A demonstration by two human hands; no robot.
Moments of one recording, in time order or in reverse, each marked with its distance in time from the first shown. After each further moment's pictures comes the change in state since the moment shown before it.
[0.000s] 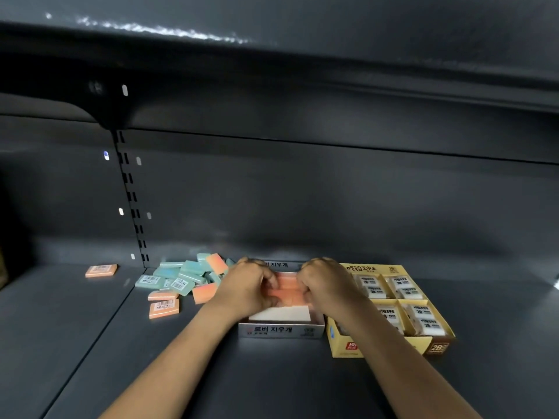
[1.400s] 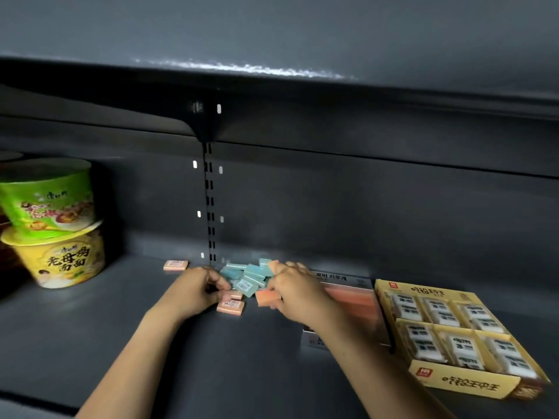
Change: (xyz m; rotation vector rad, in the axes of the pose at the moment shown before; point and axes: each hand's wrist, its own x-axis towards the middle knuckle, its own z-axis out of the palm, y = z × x) left_hand -0.098 -0.125 -0.084 -0.191 0.040 -0.377; right_hand 0.063 -0.118 0.020 0.028 0.035 -0.285
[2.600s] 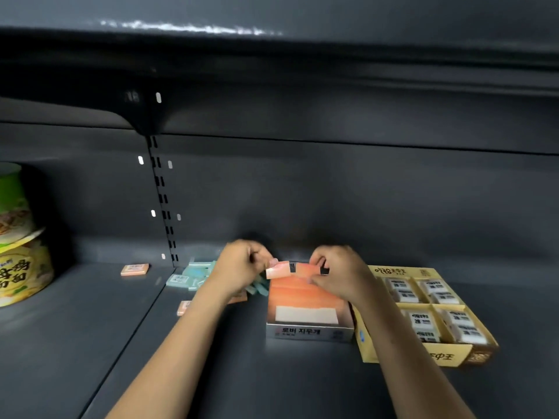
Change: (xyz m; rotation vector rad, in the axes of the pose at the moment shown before) left_hand 0.043 0.121 0.057 -0.241 0.029 0.094; right_hand -0.067 0.096 -0.025 0.327 0.113 0.471
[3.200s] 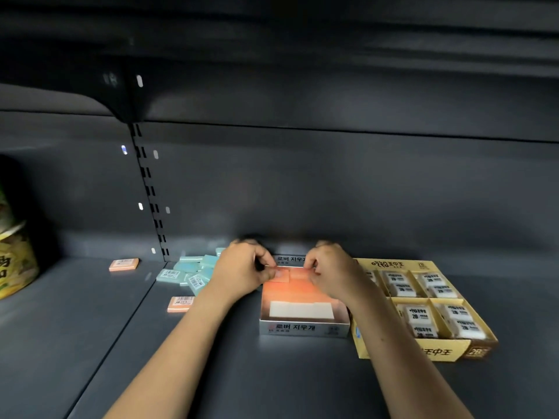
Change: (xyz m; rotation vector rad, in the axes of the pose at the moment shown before) left_hand 0.007 -0.012 0.022 0.284 0.046 0.158; right_hand 0.006 0.010 0.021 -0.043 0.013 -0.099
